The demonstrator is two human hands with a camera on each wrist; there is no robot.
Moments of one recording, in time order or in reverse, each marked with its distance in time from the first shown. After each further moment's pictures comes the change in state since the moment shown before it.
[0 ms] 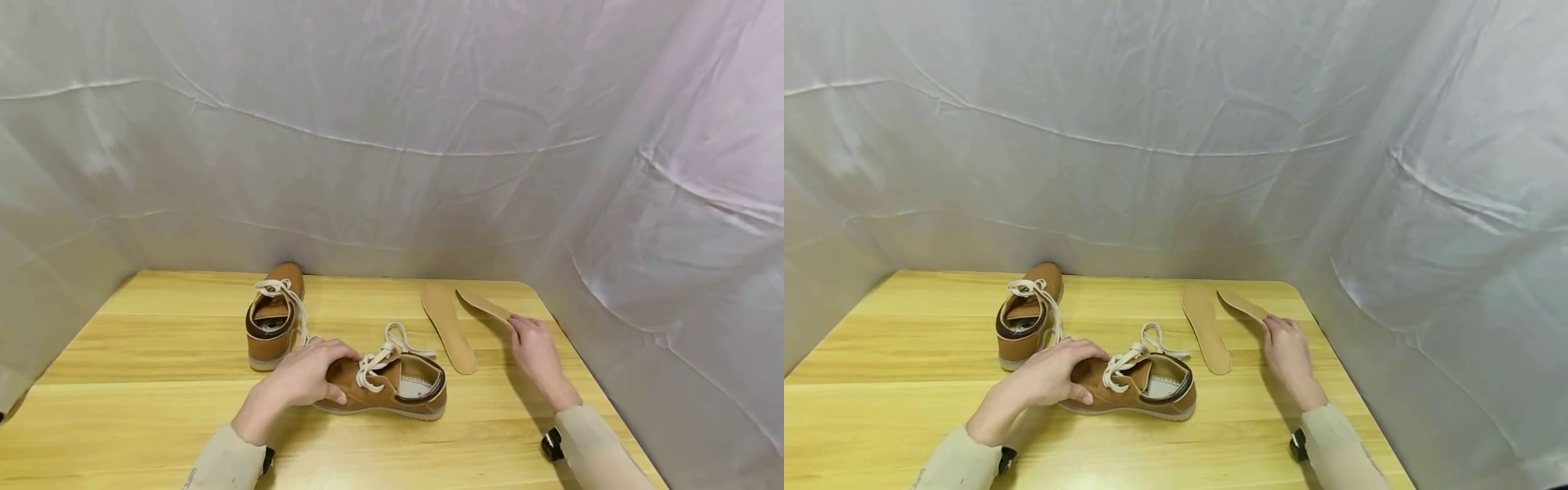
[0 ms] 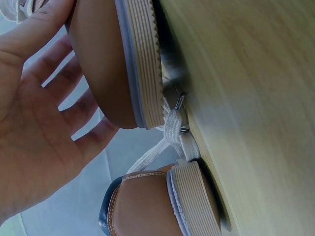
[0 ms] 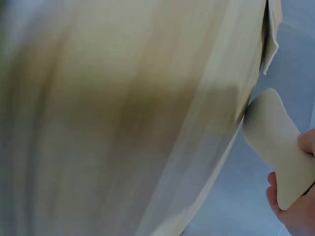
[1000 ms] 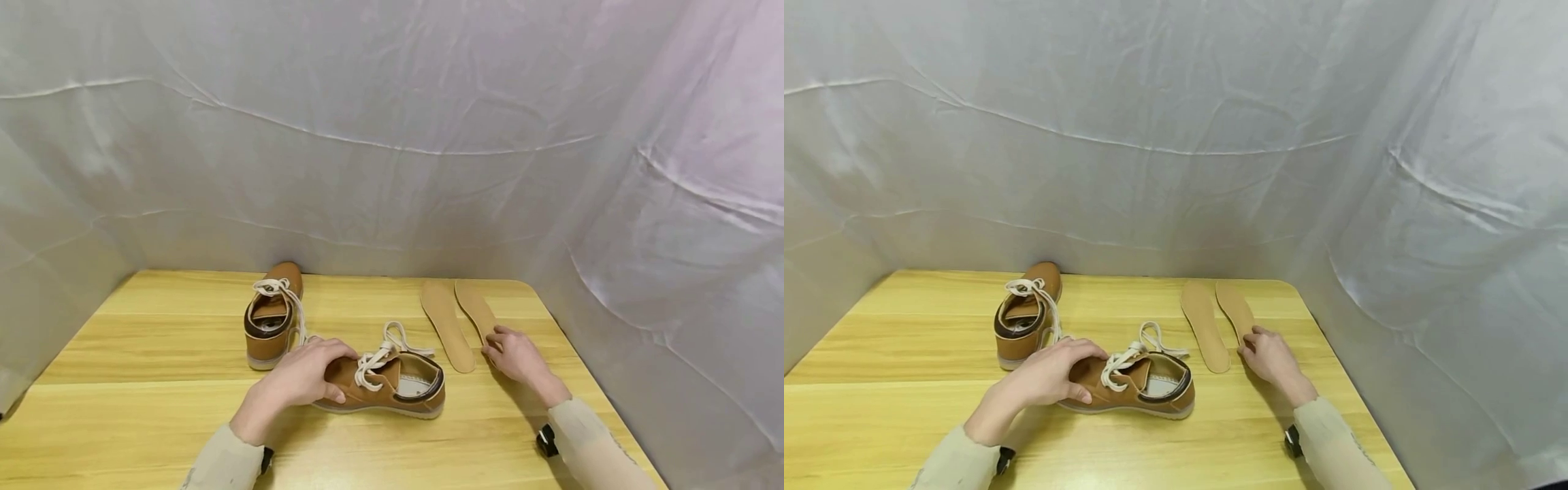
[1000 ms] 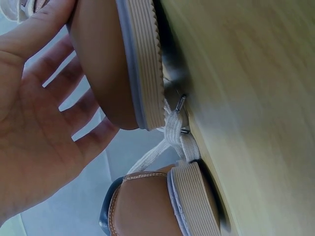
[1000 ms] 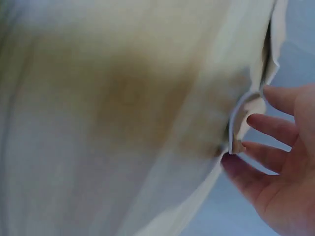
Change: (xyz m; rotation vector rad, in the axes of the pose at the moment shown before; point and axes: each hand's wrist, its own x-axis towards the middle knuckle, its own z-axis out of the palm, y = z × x) left_hand 0.000 -0.001 0.000 0.001 -0.006 0.013; right_hand 0.000 -0.014 0.003 0.018 -0.513 0.132
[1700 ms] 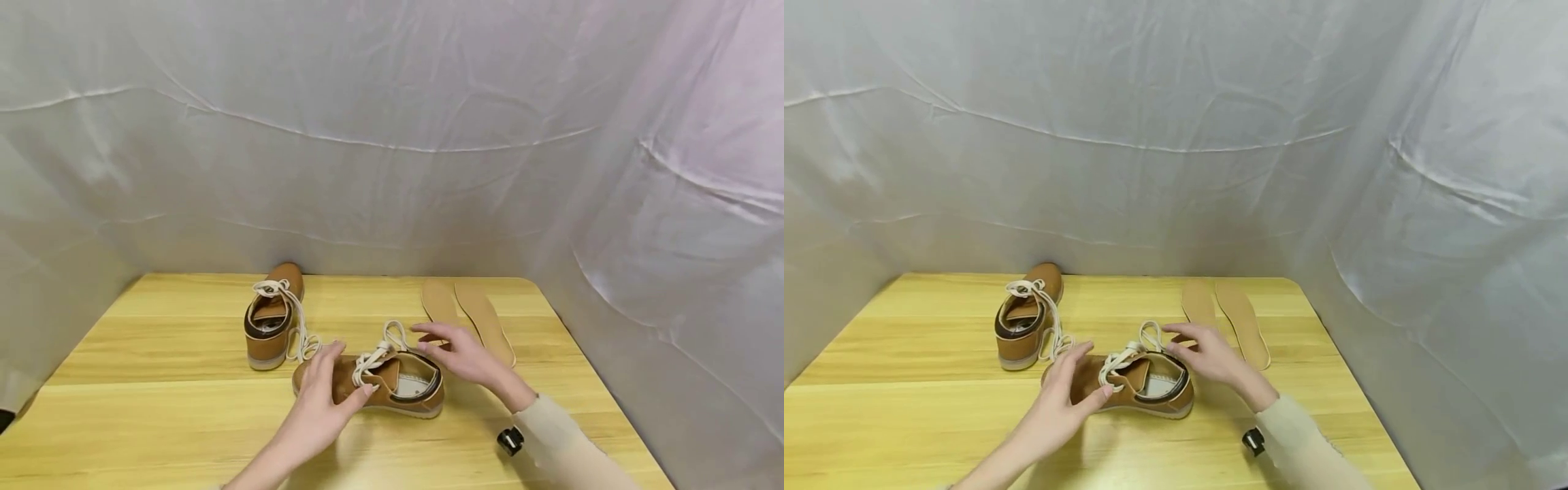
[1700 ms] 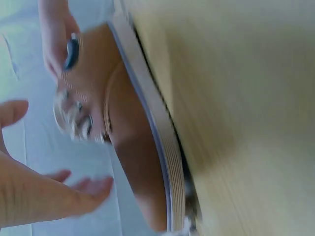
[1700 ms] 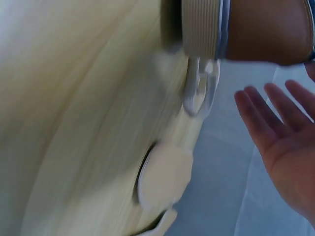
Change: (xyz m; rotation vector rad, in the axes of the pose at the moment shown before) left_hand -0.033 0.077 0.029 -0.443 0.319 -0.357; right_hand 0.012 -0.111 -0.016 0.647 -0.147 -0.346
